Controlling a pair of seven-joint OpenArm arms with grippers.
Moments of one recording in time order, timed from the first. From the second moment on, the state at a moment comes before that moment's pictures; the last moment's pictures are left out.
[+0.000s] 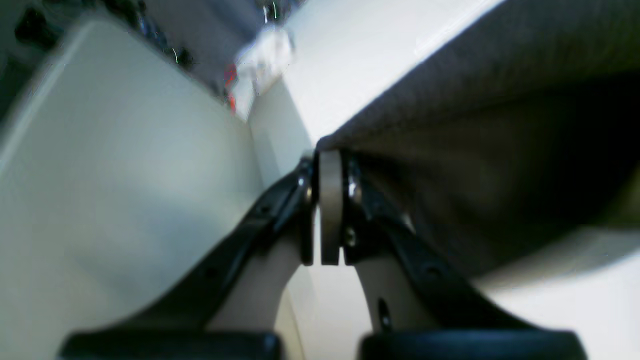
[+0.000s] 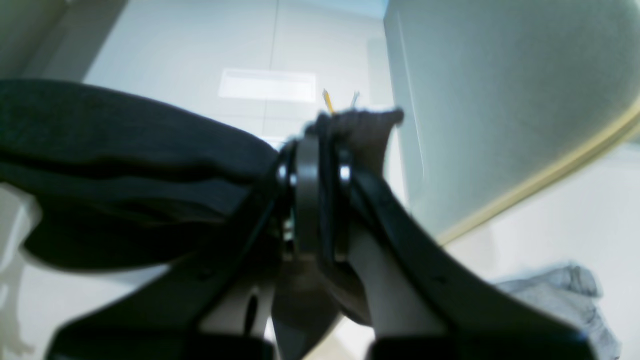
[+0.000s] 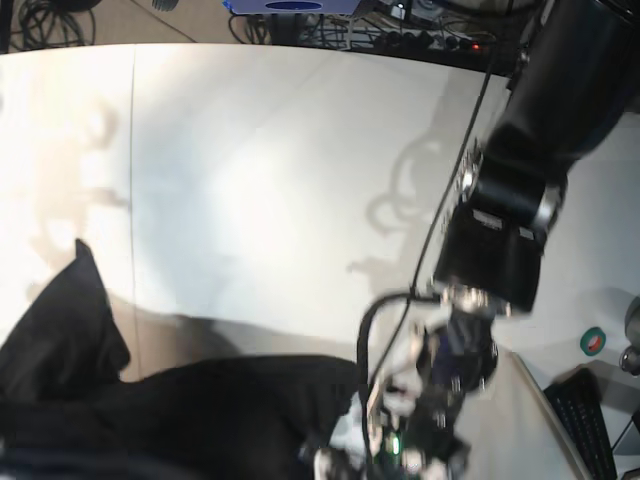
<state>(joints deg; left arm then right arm) -40.9 -3.4 22.8 82.2 12.9 -16.4 48.7 26.2 28.8 15.6 101.0 26.2 7.6 -63.4</state>
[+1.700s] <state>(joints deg) -28.0 -0.3 4.3 43.8 7.8 -9.1 38.5 -3.7 16.7 22.2 81.6 25.1 7.6 -54.6</state>
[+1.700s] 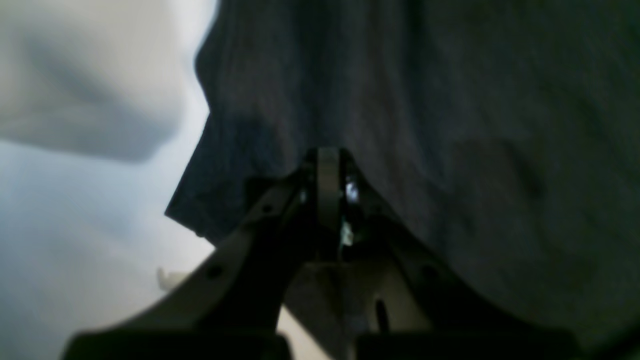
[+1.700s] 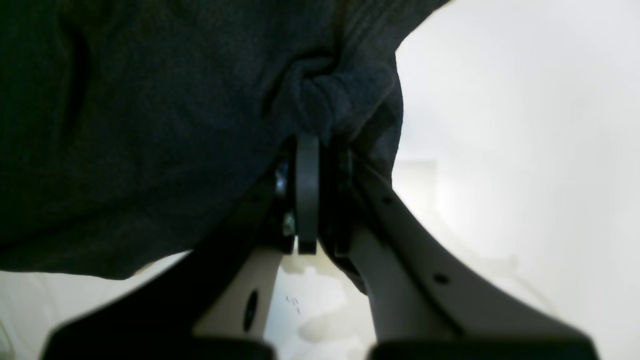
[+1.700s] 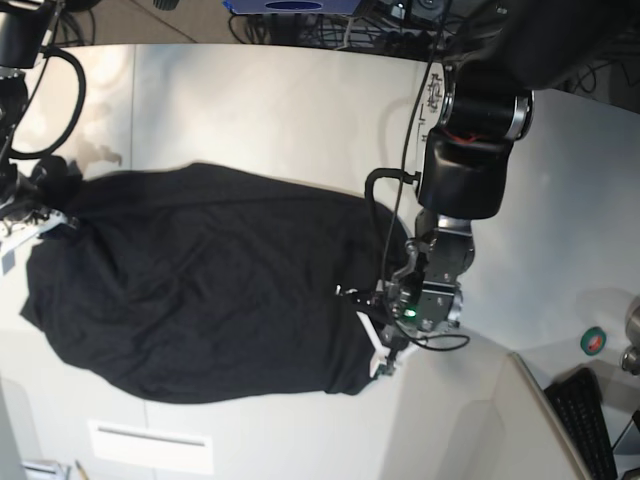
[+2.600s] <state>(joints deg) -1.5 -6.7 -19.8 72.2 8.2 -7.4 43.7 -3.8 16.5 22.2 81.3 25.1 7.6 -54.6</state>
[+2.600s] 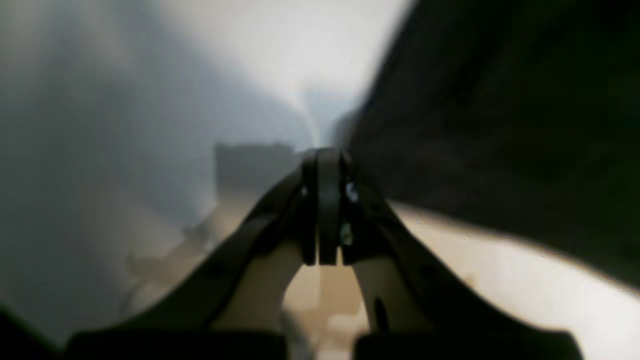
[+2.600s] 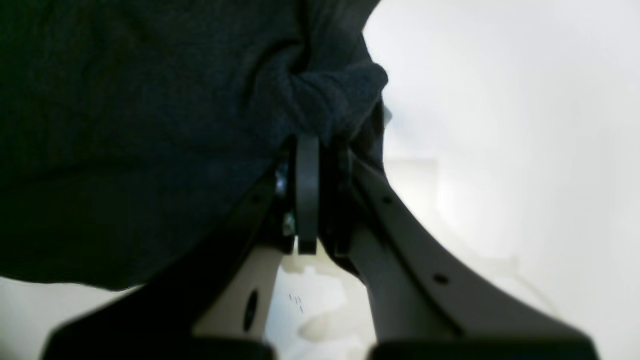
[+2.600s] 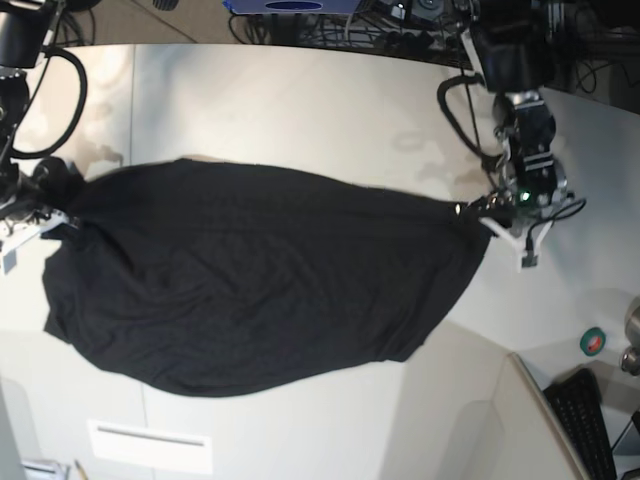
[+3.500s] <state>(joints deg) 14.6 -10.8 -28.0 82.4 -30.9 -7.3 41.7 -3.9 16.5 22.2 81.4 25.0 7.6 -54.7</state>
